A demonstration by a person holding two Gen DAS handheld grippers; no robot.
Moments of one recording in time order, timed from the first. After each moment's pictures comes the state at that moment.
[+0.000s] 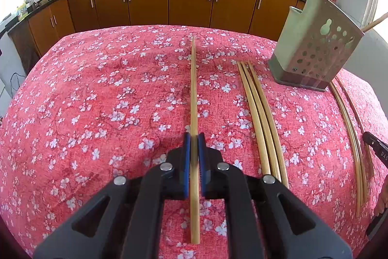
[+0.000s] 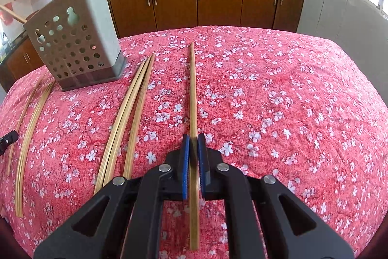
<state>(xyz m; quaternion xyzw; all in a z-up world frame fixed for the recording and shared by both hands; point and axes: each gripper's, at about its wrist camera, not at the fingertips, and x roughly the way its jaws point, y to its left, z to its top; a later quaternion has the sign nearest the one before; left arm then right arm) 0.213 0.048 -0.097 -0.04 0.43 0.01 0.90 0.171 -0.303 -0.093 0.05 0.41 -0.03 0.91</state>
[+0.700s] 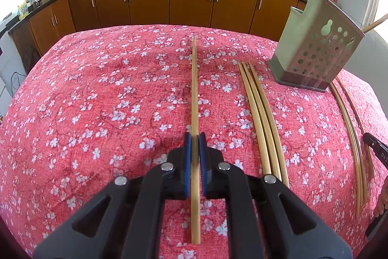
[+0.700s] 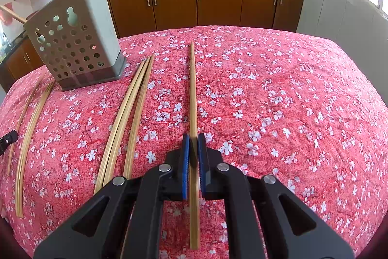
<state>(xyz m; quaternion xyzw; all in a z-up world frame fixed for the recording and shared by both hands) 0.213 0.049 -0.097 -0.04 0.43 0.01 0.90 0.171 -0.302 -0.094 0.05 0.41 -0.03 0.91</state>
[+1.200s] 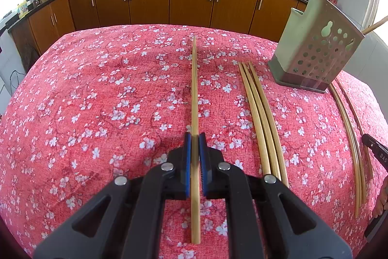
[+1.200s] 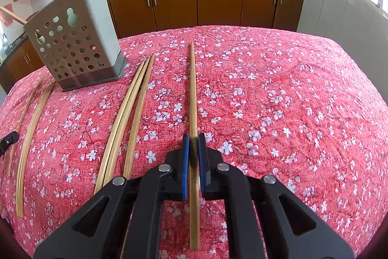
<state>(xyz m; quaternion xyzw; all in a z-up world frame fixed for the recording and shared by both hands) 0.213 0.048 -0.097 -0.05 0.43 0.01 0.90 0.171 -0.302 -0.094 0.05 0.41 -0.03 0.91</state>
